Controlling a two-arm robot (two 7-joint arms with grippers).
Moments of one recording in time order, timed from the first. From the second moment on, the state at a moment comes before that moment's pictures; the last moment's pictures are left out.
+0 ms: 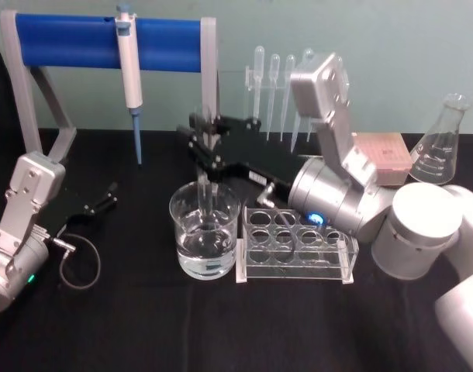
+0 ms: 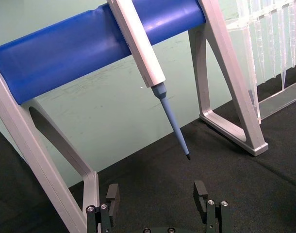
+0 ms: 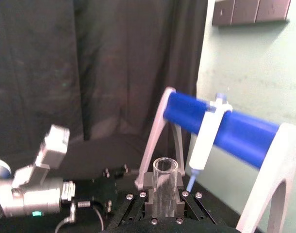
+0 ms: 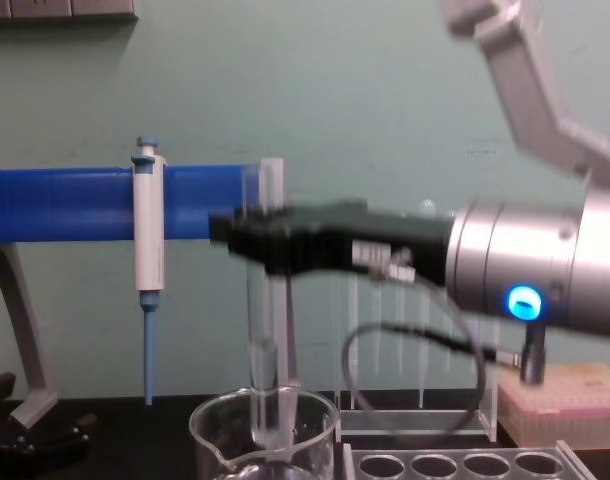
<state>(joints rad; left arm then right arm) -0.20 0.60 0.45 -1.41 -0.25 -0.12 0.03 0.41 0.29 -0.53 -1.59 0.35 0.10 0.46</state>
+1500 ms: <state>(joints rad) -0.20 0.60 0.45 -1.41 -0.25 -0.12 0.03 0.18 0.53 -0.38 -1.83 0.43 0.06 0.39</state>
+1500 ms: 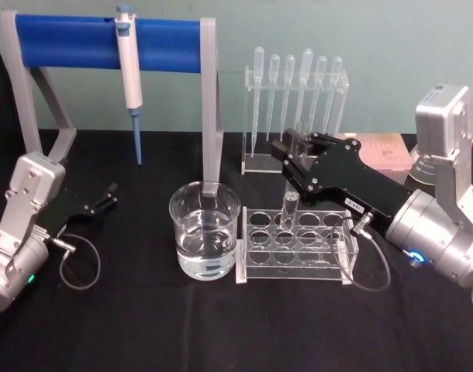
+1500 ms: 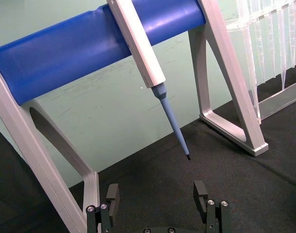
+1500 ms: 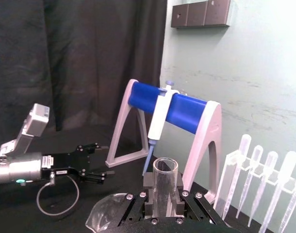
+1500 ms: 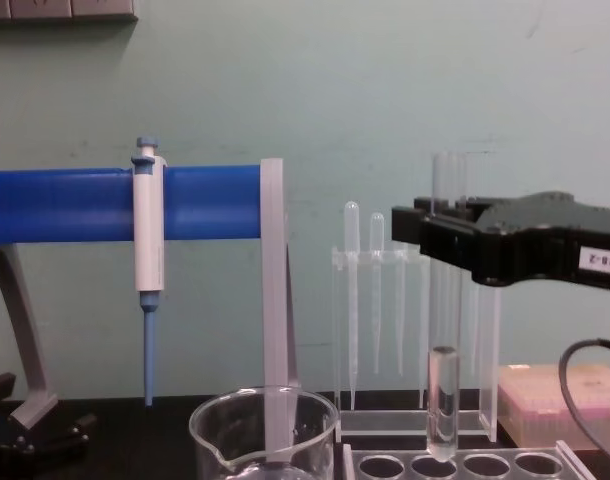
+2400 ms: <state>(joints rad) -0.20 0.60 0.45 -1.41 -0.25 -0.12 0.03 0.13 0.47 -0.35 -1.74 0.38 -0.04 0.42</state>
